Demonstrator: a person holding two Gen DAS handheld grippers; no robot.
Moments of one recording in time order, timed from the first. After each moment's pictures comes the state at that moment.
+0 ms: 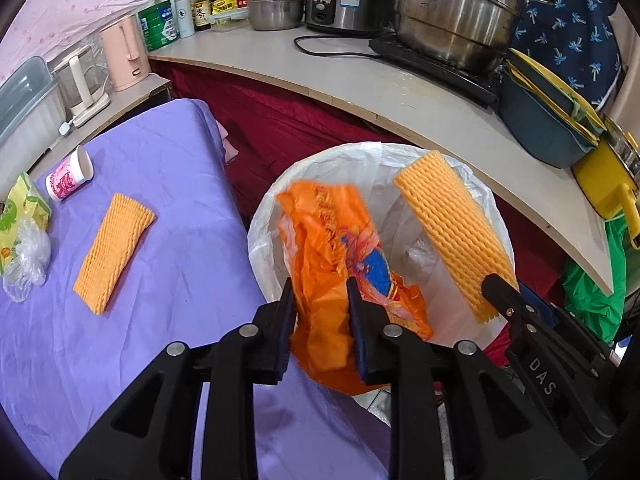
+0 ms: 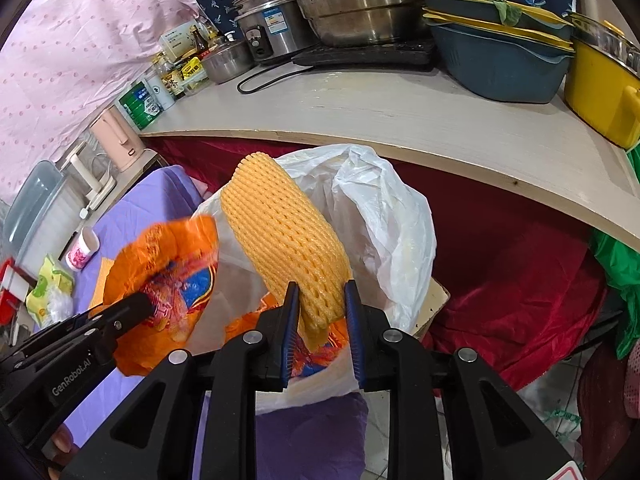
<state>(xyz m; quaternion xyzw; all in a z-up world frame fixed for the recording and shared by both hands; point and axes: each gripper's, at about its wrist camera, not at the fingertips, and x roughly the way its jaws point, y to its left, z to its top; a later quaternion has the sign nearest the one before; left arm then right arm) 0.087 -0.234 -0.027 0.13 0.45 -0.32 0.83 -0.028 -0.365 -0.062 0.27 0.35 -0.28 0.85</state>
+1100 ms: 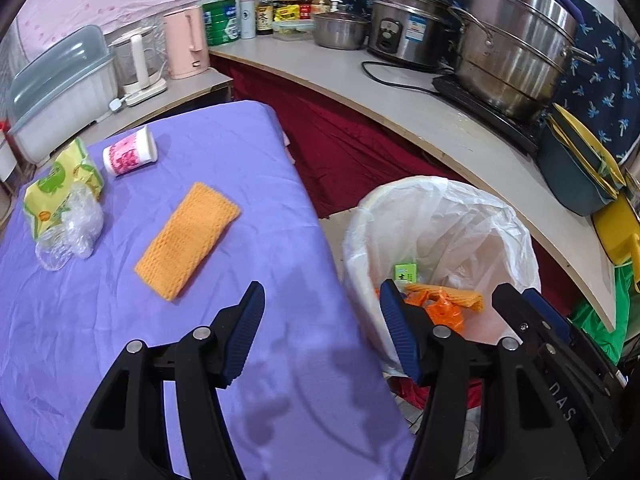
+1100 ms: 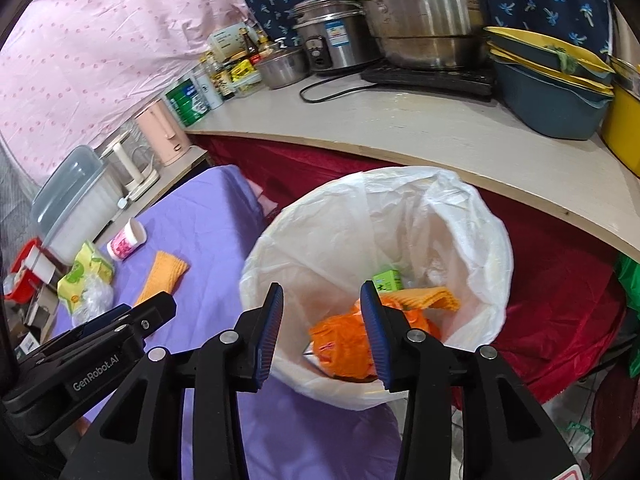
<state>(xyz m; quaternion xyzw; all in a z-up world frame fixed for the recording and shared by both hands) 0.113 -0.159 -0.007 0.08 0.44 -0.26 0.86 0.004 -0.303 -0.030 0.24 0.33 -0.22 0.88</state>
